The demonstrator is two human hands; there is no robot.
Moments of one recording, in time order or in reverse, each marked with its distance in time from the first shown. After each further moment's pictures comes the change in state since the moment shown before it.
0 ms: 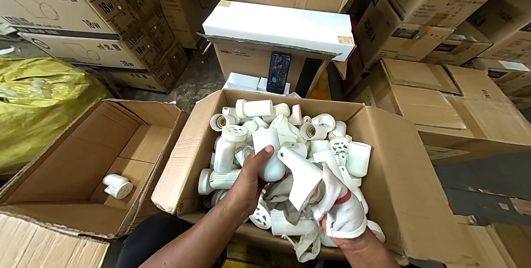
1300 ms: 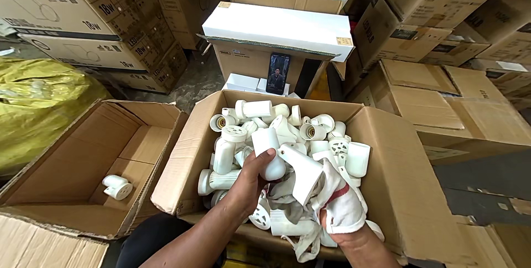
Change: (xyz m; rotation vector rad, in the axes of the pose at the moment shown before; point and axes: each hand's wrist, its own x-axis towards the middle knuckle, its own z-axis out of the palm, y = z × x) left_hand 0.001 -0.001 0.000 0.013 0.005 -0.034; right_hand 0.006 -0.006 0.009 0.002 0.111 0.049
